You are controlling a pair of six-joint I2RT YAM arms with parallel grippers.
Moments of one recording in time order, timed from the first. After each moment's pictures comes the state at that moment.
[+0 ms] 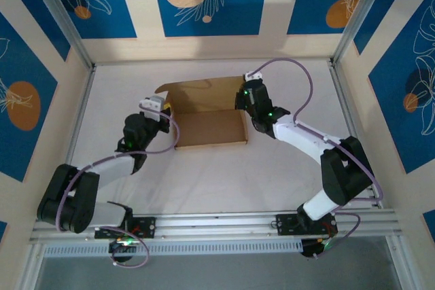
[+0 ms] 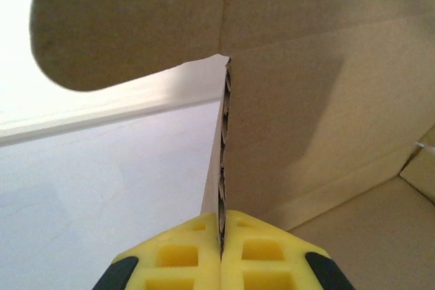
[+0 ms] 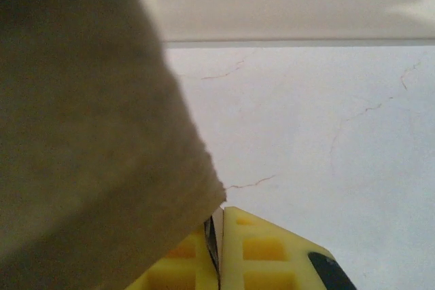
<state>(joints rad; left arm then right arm) -0.34 1.34 0.46 0.78 0.06 -0.02 0.56 1.55 1.04 0.01 0.35 0.31</state>
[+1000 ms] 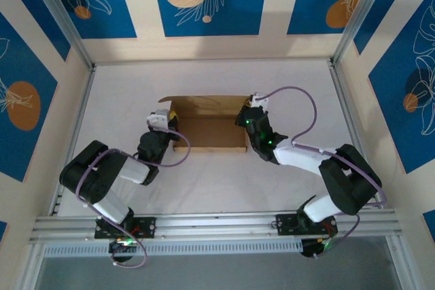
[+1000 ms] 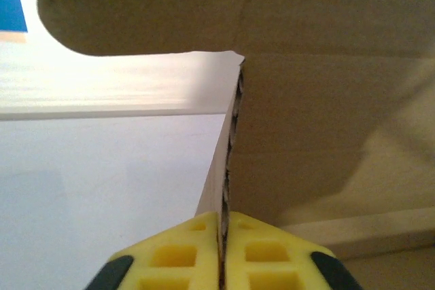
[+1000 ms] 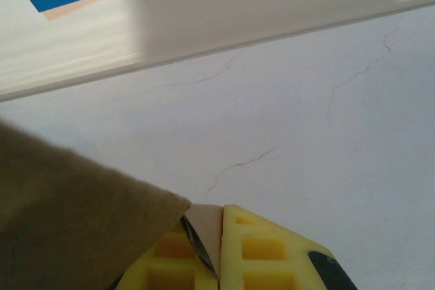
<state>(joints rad) -0.51 1.61 0.32 1.29 -0.24 -0.13 0.65 1.47 0.69 0.40 0.50 0.47</state>
